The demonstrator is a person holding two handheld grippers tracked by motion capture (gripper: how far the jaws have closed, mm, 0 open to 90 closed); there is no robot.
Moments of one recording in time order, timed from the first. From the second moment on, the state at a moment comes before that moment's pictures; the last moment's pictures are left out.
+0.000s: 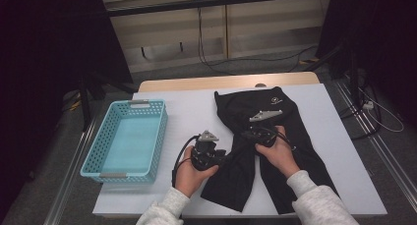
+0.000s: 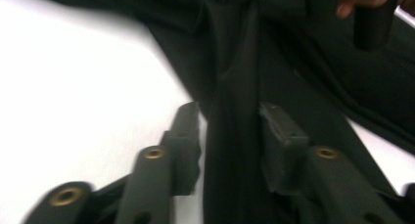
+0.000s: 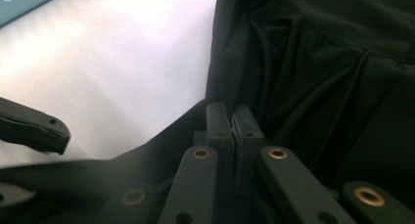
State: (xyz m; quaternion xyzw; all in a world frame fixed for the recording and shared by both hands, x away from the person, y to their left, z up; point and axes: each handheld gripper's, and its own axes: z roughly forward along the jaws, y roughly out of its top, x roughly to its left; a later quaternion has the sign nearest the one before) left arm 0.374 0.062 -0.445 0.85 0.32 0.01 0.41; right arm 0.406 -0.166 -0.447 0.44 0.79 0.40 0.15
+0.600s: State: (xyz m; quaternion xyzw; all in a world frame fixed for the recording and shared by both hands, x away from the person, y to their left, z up) left arm 0.374 0.069 -0.447 0.85 0.33 -0.04 0.40; right arm 0.407 -0.173 -0.450 0.47 0.77 0.41 0.14
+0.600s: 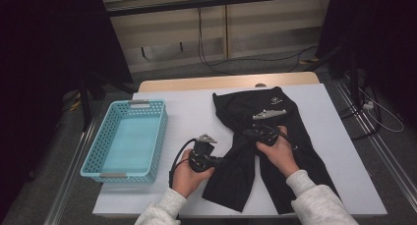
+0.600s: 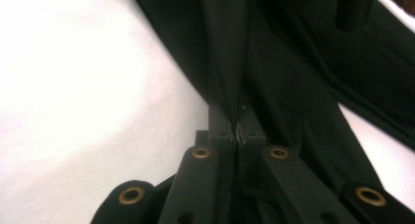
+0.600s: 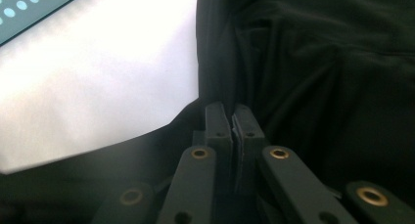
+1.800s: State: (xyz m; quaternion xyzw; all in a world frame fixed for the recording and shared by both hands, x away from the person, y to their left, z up) left arm 0.377 0.082 -0.444 0.84 0.35 -0.05 0.41; right arm 0.462 -0.091 -0.461 0.40 0.81 0.39 0.17
